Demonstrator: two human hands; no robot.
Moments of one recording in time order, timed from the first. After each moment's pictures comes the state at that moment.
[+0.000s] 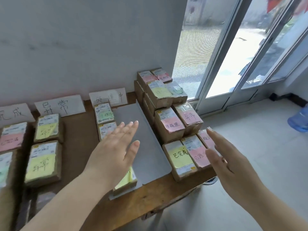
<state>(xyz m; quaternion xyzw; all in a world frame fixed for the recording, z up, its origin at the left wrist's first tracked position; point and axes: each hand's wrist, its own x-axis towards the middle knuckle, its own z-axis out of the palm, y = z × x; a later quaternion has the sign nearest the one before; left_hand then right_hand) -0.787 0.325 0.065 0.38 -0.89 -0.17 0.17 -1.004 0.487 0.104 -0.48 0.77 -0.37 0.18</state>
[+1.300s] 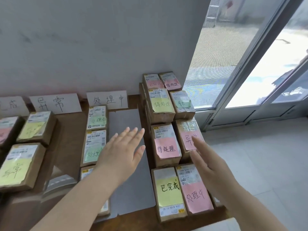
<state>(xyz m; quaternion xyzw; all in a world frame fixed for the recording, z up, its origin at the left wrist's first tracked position) -0.909 0.261 0.033 0.49 -0.87 -0.10 0.04 -1.125 0.369 0.061 -0.52 0.73 -0.31 0.31</state>
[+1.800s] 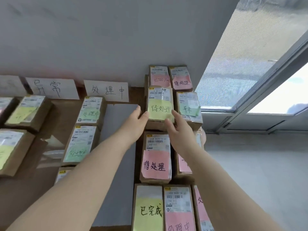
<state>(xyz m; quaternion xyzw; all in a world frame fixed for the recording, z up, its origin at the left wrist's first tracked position) -1.017 0.146 0.008 0.62 -0.55 -0.51 0.23 -1.165 0.192 0.017 -0.53 0.70 -0.30 0.36</state>
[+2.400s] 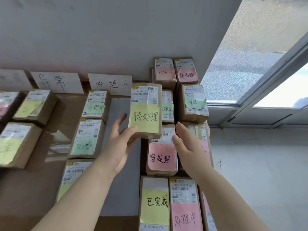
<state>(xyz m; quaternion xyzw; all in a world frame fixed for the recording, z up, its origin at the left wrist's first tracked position) -0.978 0.210 -0.004 0.50 -0.27 -0.66 0.49 -1.162 0.253 0.003 -0.50 0.65 -0.34 0.45</state>
